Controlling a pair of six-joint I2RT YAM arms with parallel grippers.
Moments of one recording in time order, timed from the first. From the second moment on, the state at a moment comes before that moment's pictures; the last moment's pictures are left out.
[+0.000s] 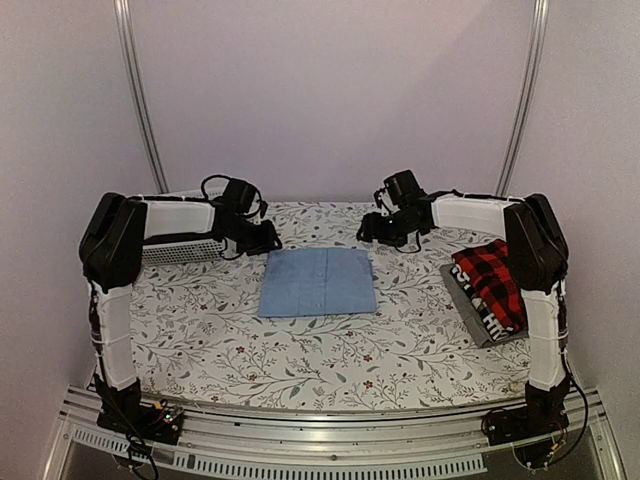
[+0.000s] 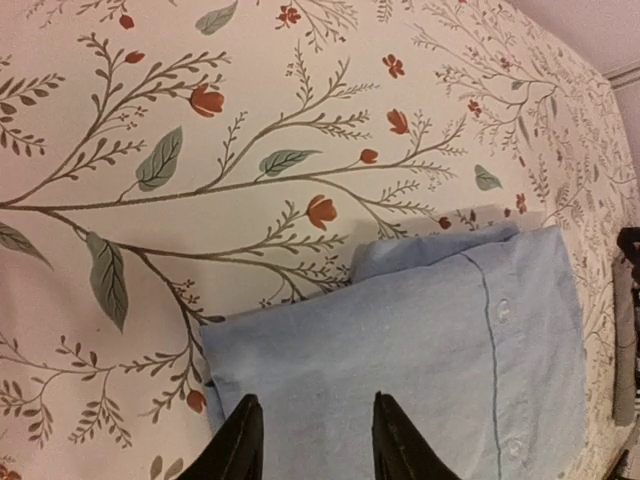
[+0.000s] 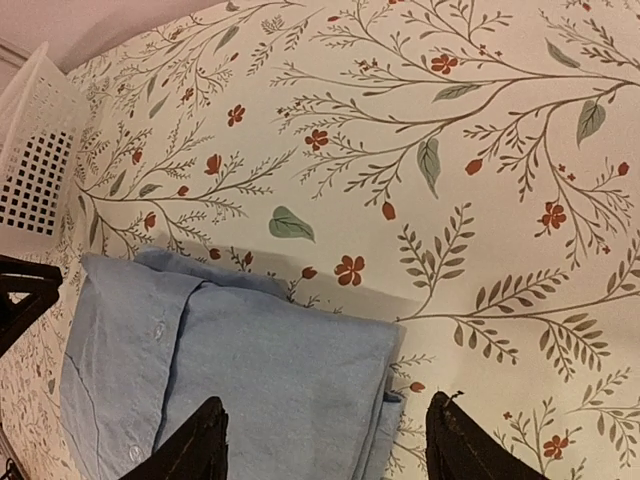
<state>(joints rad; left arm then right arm) -0.41 2.13 1.52 -0.31 0.21 -0.45 0.52 2.23 1.75 -0.36 -0.16 0.46</state>
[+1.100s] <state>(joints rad) -0.44 1.84 1.02 -0.22 0.35 -0.53 0.63 1.92 1.19 -0.17 -0.17 0.58</state>
